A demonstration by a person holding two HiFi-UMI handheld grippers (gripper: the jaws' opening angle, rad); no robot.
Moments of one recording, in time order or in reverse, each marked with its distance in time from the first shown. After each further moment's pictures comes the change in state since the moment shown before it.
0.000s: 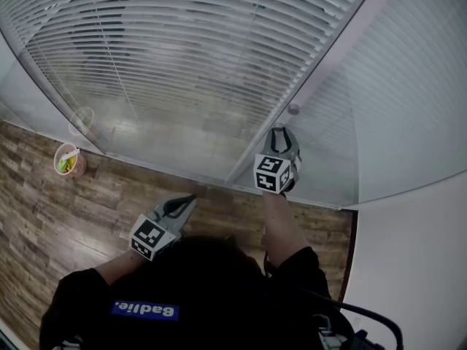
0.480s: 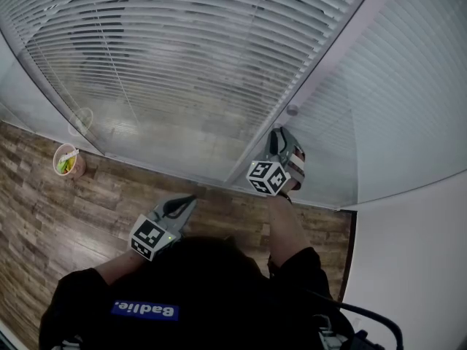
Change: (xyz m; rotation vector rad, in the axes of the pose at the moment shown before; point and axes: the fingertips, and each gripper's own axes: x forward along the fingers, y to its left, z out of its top) left arm 0.001 -0.001 0.000 0.003 -0.001 -0.006; right arm 0.000 0.004 -0.002 -0.452 -0.001 -0.060
